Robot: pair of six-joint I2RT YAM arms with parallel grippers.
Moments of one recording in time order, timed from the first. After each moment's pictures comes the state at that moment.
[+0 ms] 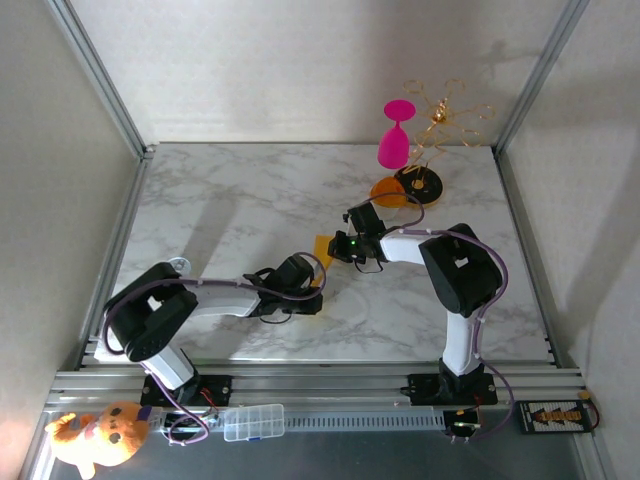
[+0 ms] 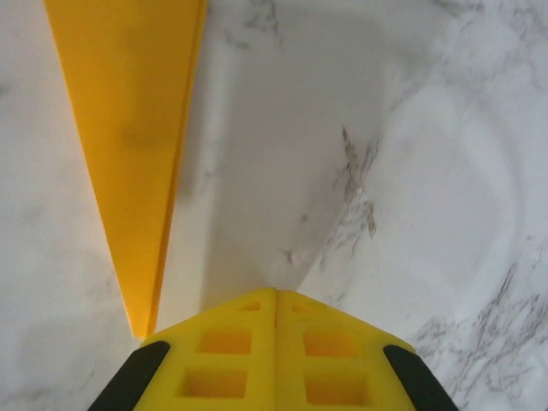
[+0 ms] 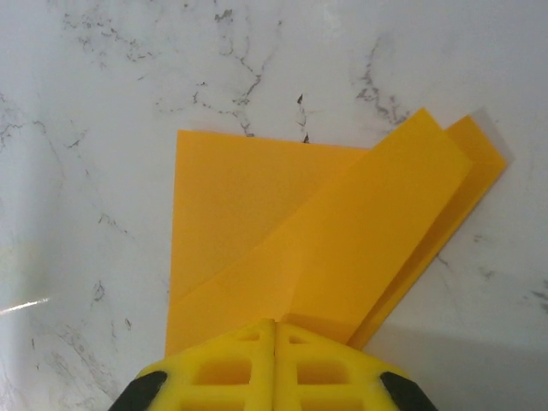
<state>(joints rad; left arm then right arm) -0.83 1.63 0.70 -0.02 0.18 -0.72 0.55 1.94 1.05 -0.04 -0.36 0.70</state>
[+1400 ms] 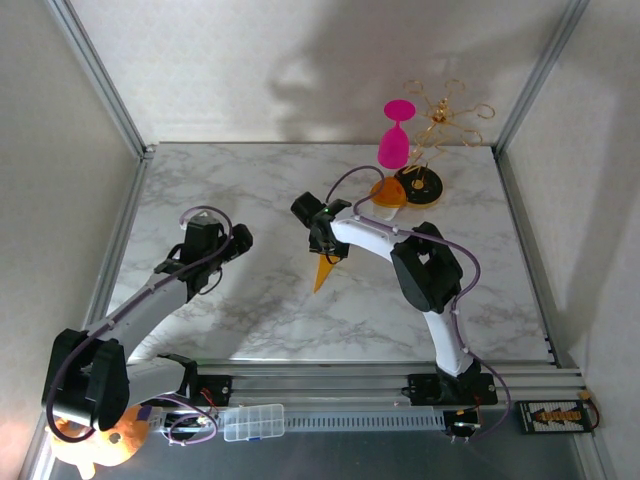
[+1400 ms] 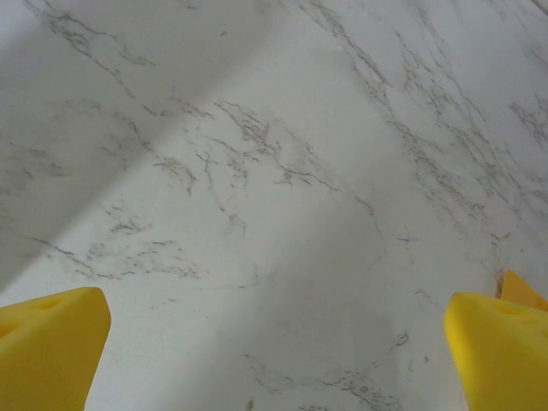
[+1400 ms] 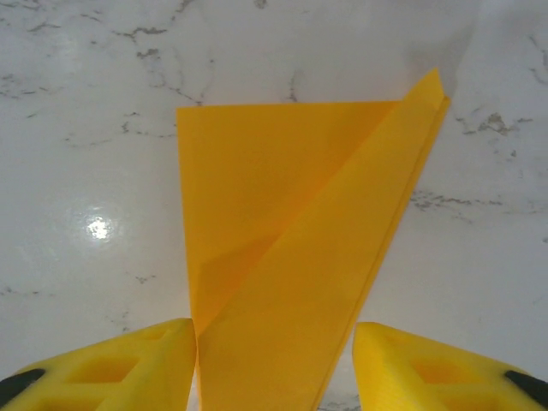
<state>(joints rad) -0.23 1.18 0.64 -0.19 -0.11 -0.71 0.79 2.13 1.64 -0.85 0.27 0.90</state>
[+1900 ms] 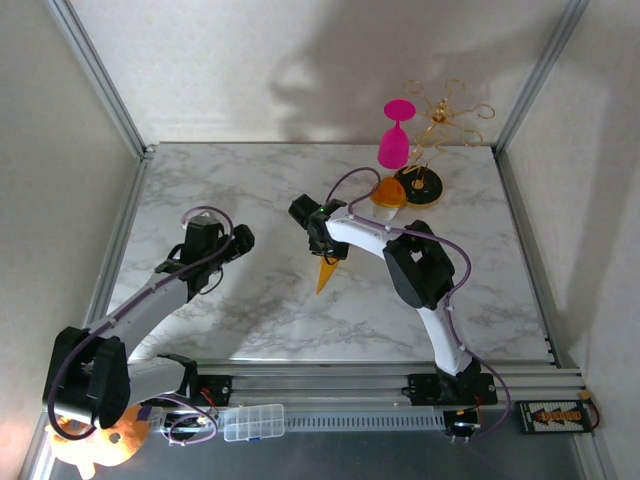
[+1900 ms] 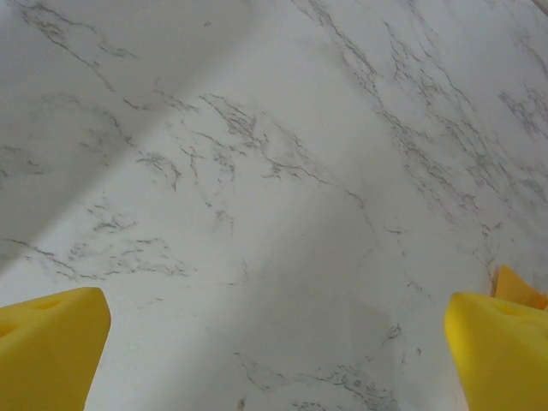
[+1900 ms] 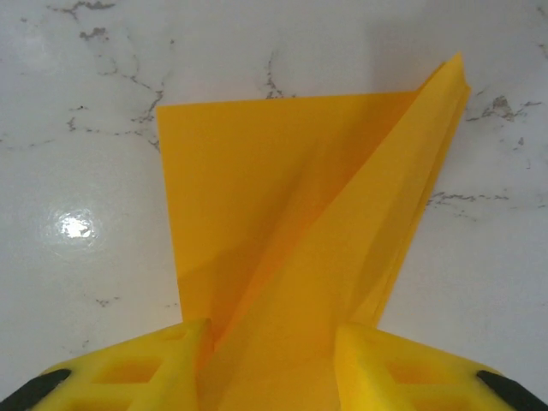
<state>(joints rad) -0.23 1.19 0.63 -0.17 -0.07 -0.71 0.79 2.19 1.69 -0.91 0.29 0.92</state>
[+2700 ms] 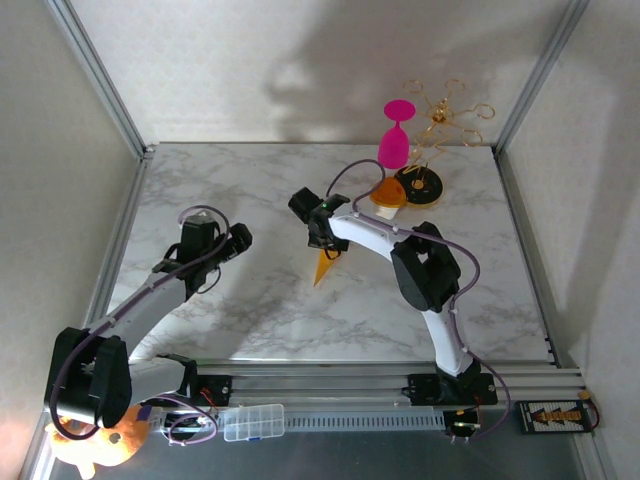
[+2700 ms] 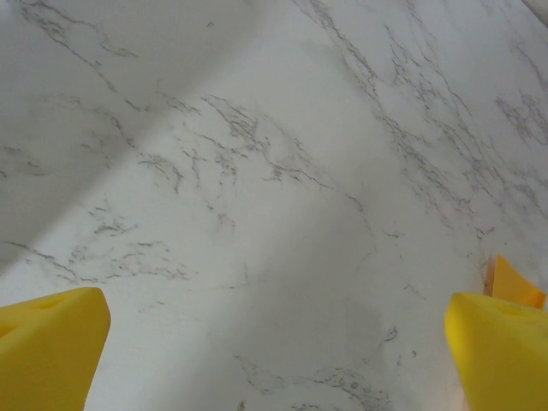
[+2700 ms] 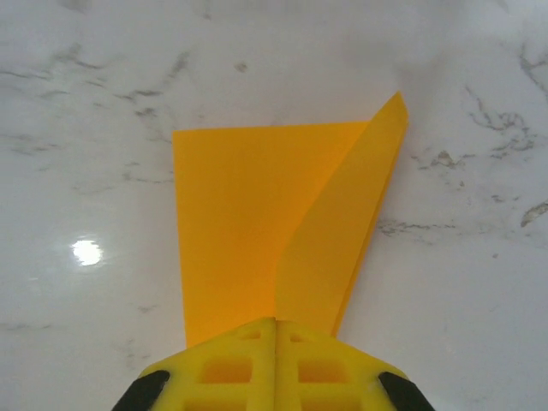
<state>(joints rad) -0.19 1.19 0.63 -0.16 -0.03 -0.71 0.79 2.13 1.70 -0.89 0.33 0.91</state>
